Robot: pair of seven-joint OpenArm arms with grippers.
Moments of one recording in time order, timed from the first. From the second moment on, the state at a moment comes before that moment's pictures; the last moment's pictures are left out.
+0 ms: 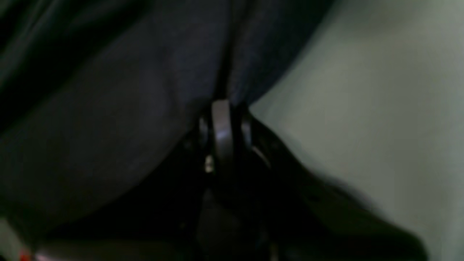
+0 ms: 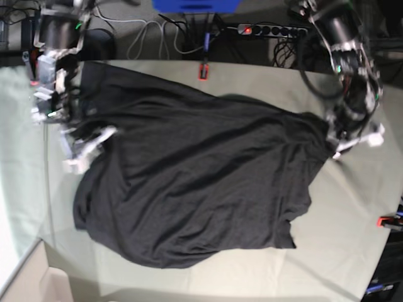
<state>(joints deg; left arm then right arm) -3.0 -5.0 -32.9 64.0 -46.0 0.2 35.3 -2.2 5.5 16.2 74.1 14.2 24.8 -39.1</state>
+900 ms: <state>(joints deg) -10.7 -10.6 -21.8 73.8 -49.8 0.7 36.1 -14.9 -2.0 -13.9 105.7 15.1 25.5 -44.0</state>
